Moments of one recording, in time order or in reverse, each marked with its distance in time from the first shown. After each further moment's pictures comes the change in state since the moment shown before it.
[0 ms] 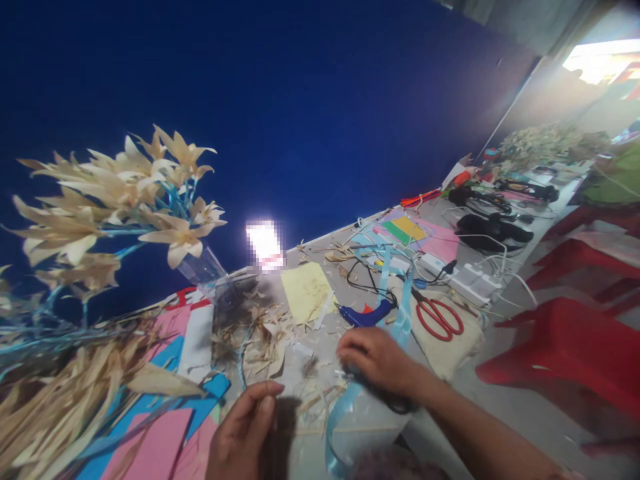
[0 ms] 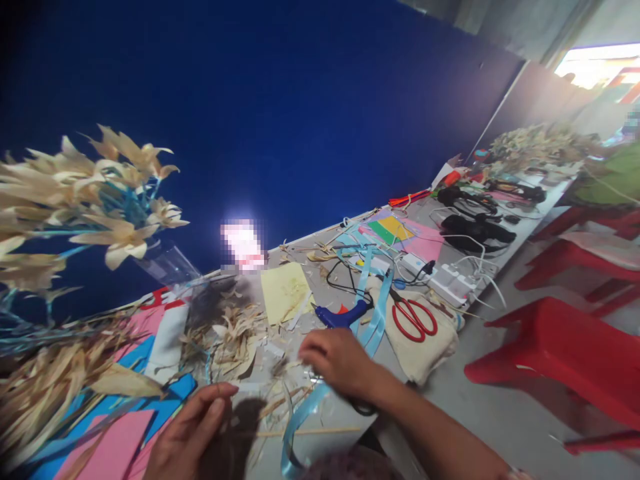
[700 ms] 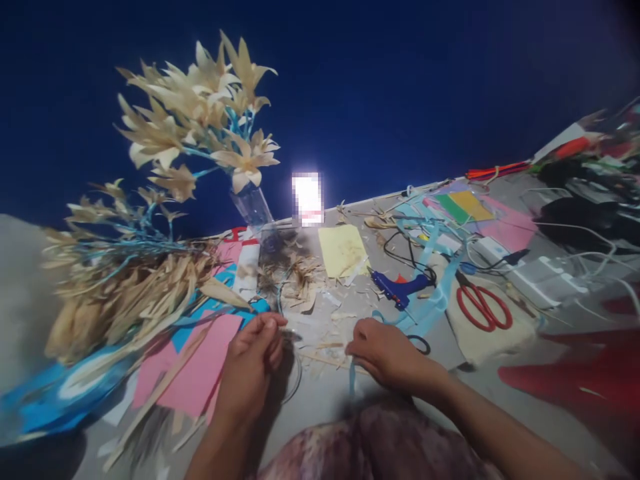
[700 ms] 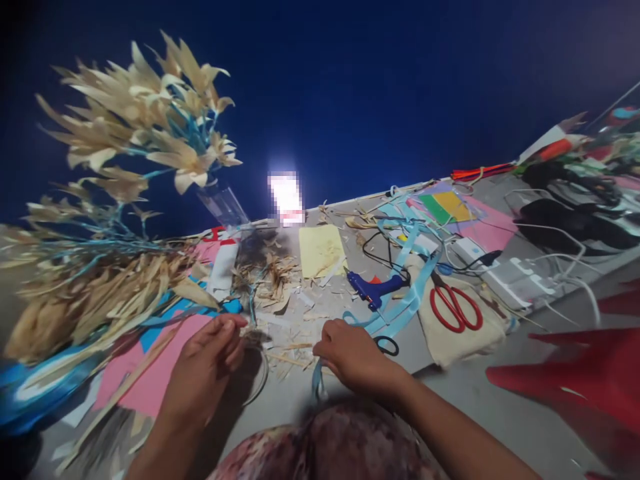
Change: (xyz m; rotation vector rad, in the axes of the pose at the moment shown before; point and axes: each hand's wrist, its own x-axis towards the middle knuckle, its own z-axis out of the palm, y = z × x) left_hand -0.006 0.017 -0.018 -0.231 0.012 0.018; right_hand -0.029 0.021 0.040 -0.544 -0.444 -0.263
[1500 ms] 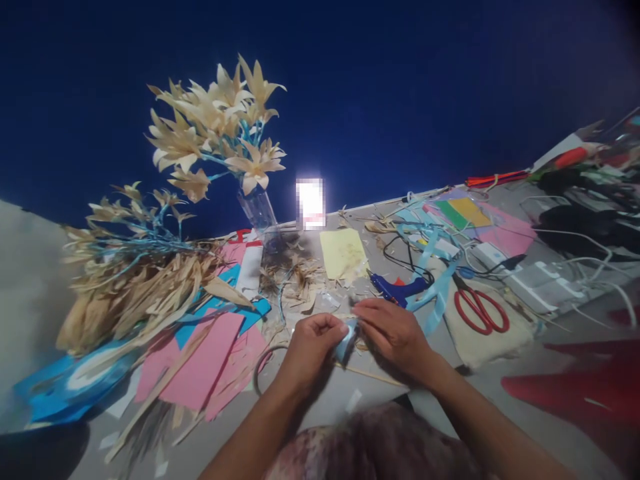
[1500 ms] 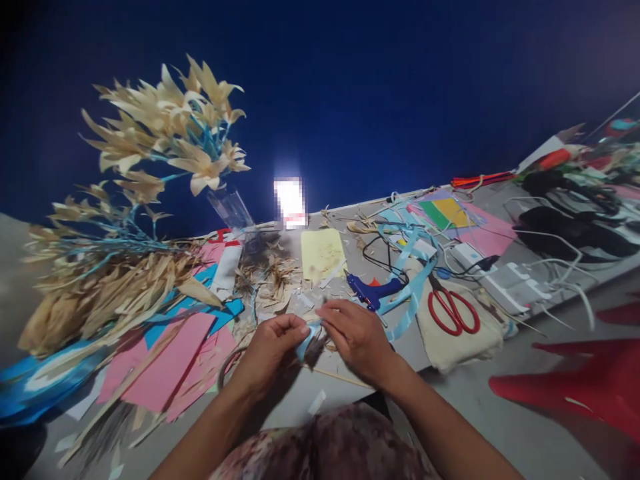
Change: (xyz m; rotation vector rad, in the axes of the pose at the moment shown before) left_hand 0.004 -0.035 0.054 0.149 -0.283 -0.131; right_hand -0.001 0.012 -0.014 0.152 0.662 -0.041
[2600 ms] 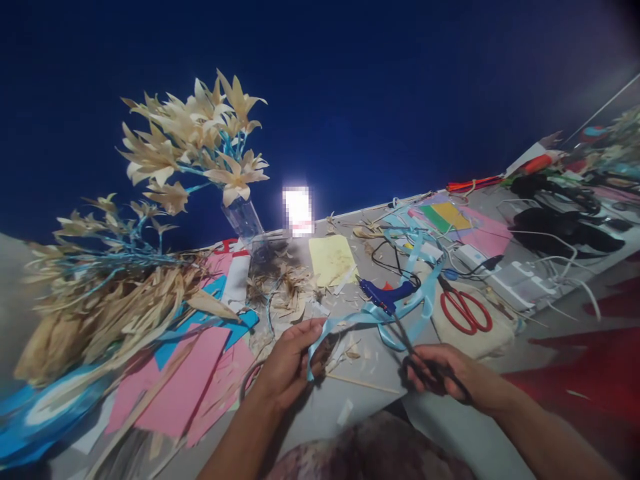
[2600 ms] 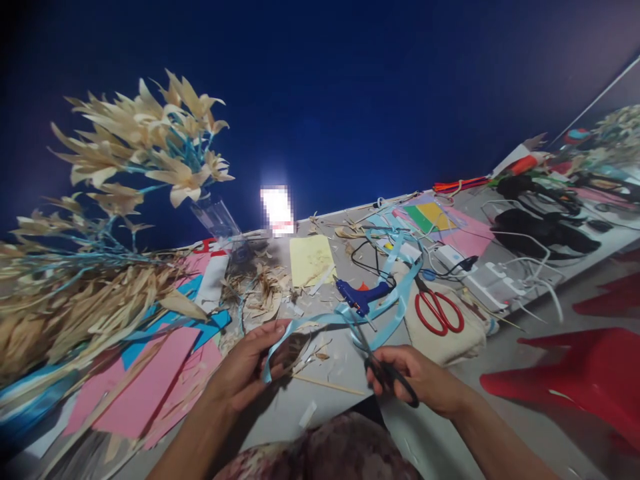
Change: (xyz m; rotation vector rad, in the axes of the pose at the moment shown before) left_hand 0.007 0.004 -0.010 -0.295 -0.070 -0.229; right_hand -0.070 0.025 -0.073 0.987 -0.542 0.861
